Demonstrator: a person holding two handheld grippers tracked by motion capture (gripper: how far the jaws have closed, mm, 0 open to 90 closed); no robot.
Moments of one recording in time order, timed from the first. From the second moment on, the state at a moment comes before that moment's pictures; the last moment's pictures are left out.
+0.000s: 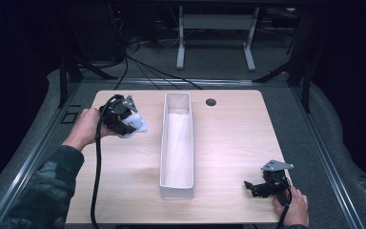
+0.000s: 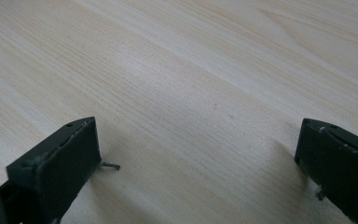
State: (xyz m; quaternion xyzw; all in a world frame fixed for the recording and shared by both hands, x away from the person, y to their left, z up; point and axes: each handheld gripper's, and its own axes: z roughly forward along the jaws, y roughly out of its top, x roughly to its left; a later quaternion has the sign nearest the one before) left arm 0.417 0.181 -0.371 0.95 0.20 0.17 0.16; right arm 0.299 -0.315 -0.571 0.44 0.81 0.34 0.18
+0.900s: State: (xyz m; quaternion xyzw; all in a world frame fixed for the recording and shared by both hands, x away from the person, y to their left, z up) left arm 0.421 0.119 -0.348 0.96 0.13 0.17 0.16; right arm 0.299 -0.315 -0.571 0.44 0.81 0.34 0.18
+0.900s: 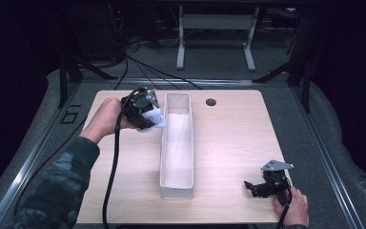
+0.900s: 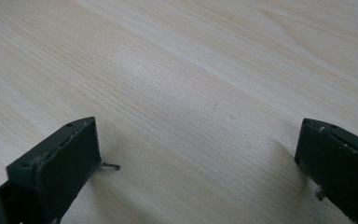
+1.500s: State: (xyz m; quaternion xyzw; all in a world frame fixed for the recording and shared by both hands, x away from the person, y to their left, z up) left arm 0.422 0.074 -0.350 0.97 0.09 0.16 0.17; right arm 0.299 -0.315 -0.571 0.44 0.81 0.34 0.18
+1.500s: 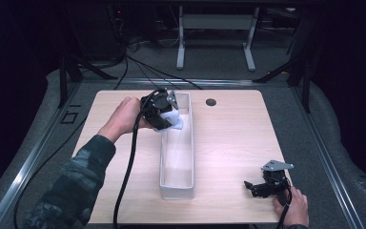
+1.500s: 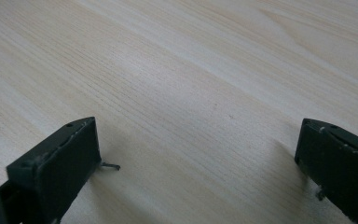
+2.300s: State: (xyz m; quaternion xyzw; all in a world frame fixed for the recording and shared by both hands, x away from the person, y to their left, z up) left arm 0.424 0.054 -0.381 0.97 0.08 0.13 0.19; right arm 0.299 -0.315 -0.571 0.44 0.81 0.34 0.18
